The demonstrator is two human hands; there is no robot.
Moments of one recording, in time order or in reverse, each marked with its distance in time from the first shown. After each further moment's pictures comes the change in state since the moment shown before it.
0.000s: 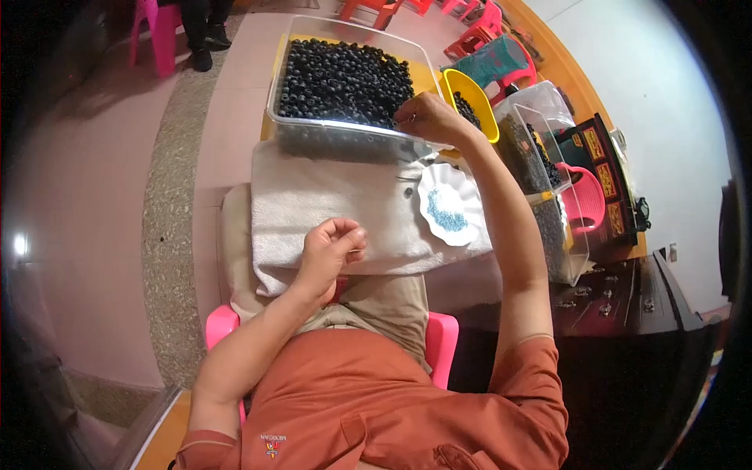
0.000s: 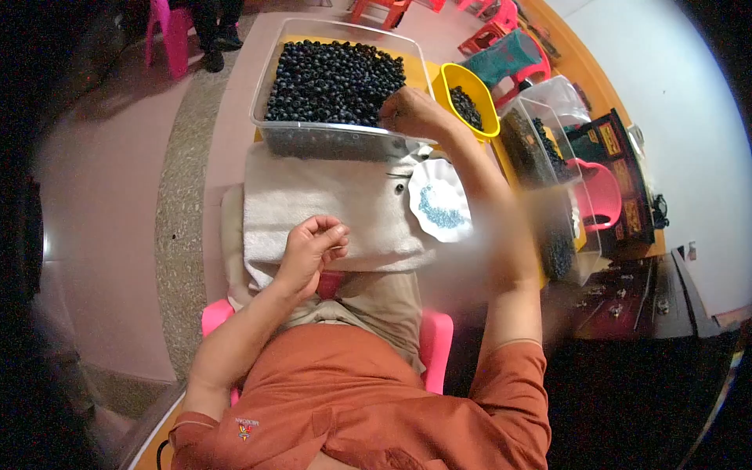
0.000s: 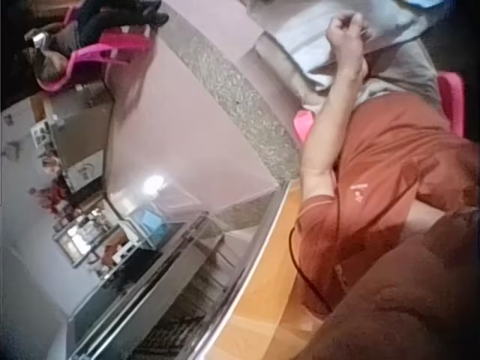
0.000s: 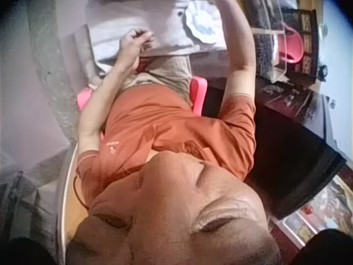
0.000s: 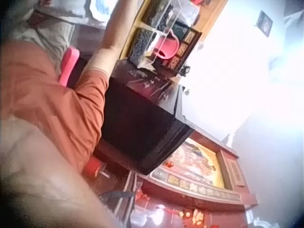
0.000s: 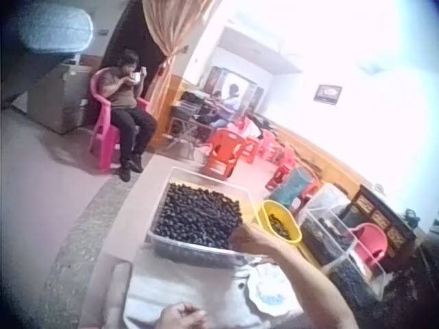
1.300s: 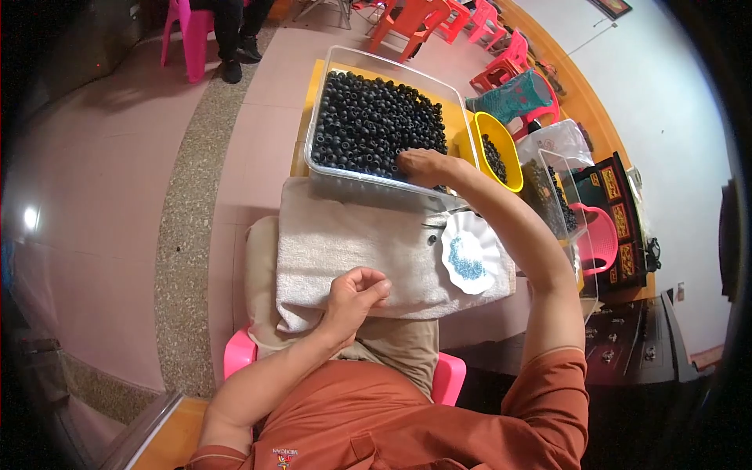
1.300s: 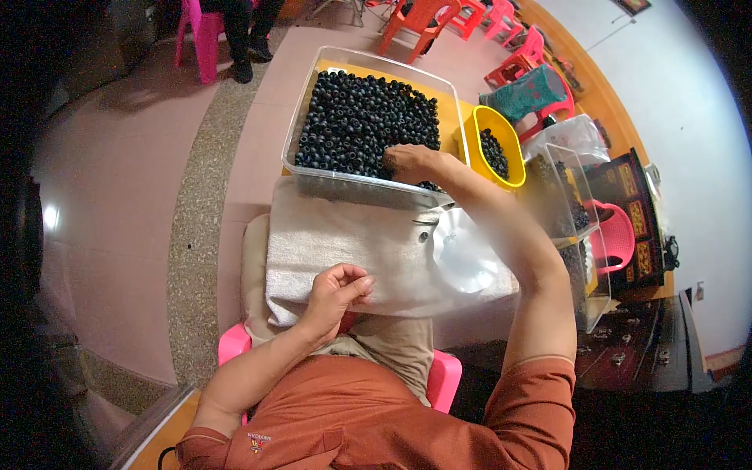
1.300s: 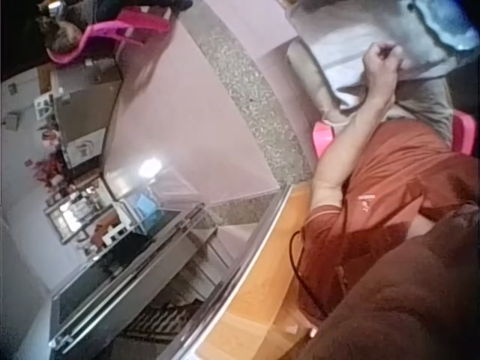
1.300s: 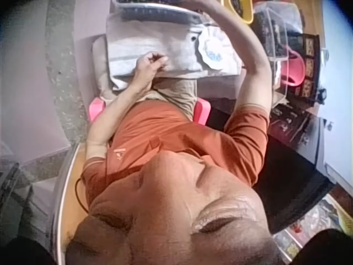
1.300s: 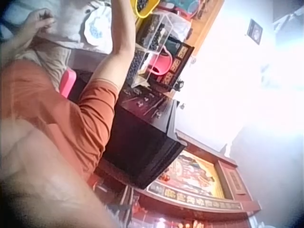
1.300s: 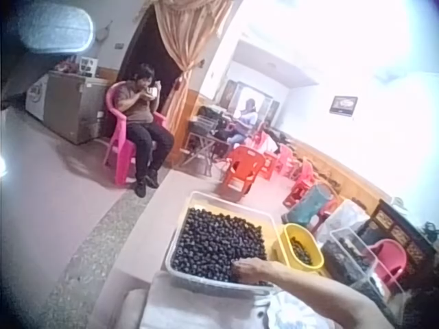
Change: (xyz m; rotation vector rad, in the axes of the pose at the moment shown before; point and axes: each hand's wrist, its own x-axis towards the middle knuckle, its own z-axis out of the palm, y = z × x) left_hand -0.004 0.000 0.004 0.058 0.070 0.001; right_hand 0.077 0.013 0.056 -0.272 -0.412 -0.095
